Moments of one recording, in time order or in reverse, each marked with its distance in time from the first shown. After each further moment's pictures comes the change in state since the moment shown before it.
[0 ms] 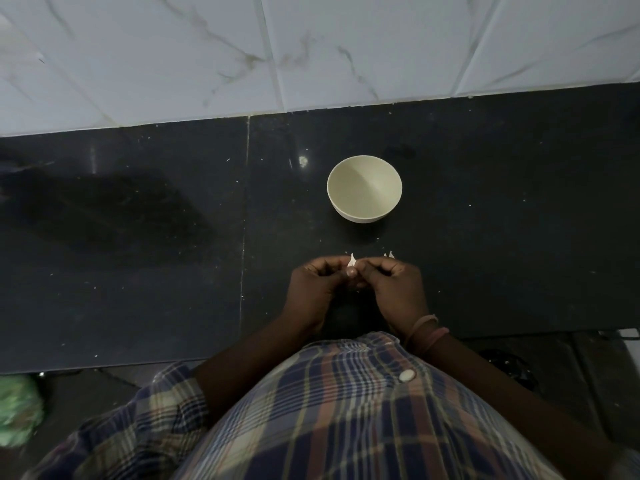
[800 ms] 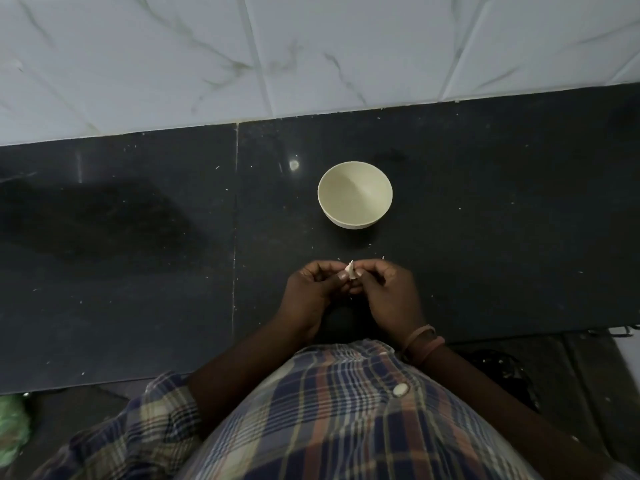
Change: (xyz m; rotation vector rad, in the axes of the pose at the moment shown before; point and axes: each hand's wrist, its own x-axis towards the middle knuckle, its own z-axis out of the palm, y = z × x) left_hand 0.013 0.000 0.001 -0.071 -0.033 -0.082; right_hand 0.010 0.009 -0.008 -0.163 -0.019 -0.145
